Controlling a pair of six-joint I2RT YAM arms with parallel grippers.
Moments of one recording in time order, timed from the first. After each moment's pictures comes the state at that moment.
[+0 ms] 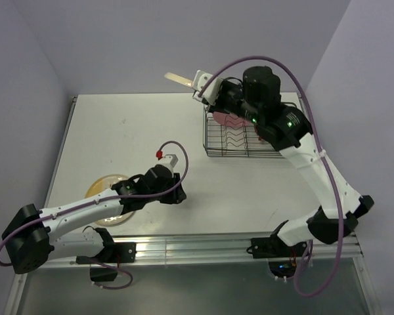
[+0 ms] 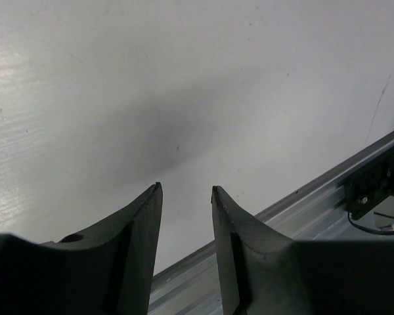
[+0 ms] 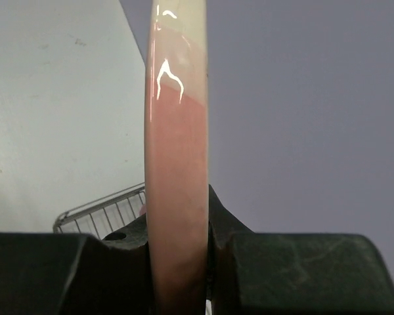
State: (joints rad) left arm -0.96 1.15 0.67 -0.29 -0.09 -0.77; right arm 0.70 1.37 1.81 -0.62 -0.04 -0.81
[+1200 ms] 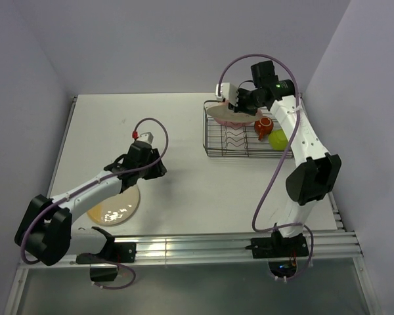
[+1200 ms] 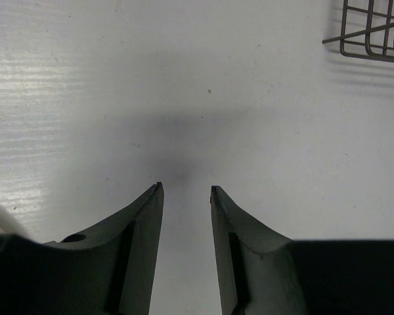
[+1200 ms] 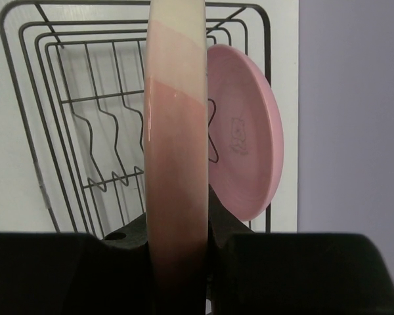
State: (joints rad) left arm -0.55 1.29 0.72 -0.19 -0.05 -0.64; right arm 0.23 1.76 1.89 -1.03 -0.37 -1.20
